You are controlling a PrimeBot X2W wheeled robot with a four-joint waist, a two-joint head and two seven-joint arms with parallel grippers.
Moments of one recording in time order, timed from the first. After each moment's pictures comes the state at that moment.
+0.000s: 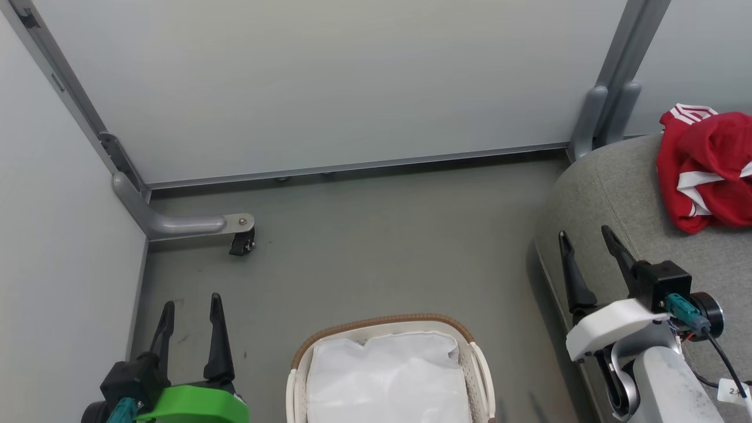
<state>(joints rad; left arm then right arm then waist) 0.02 0.05 -0.06 0.20 -0.29 -0.05 -0.26 -0.24 -0.05 -0.03 0.38 0.10 0.13 -0.26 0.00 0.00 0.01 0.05</state>
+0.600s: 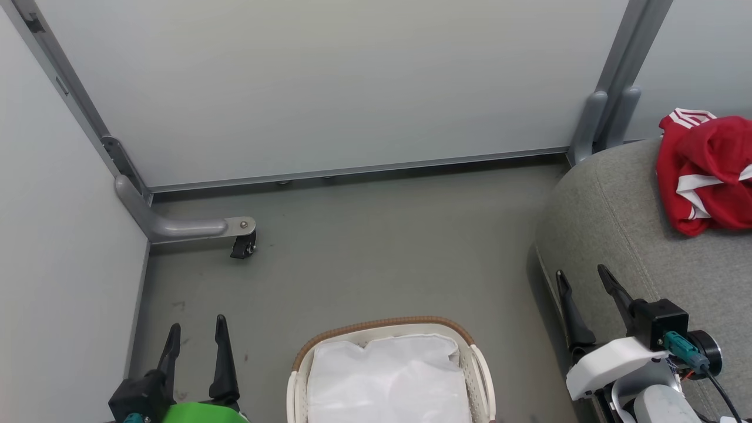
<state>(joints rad) 0.06 0.05 -0.08 0.22 -0.31 -0.03 -0.26 -0.11 -0.05 0.00 0.33 0.12 0.13 -0.26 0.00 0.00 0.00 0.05</state>
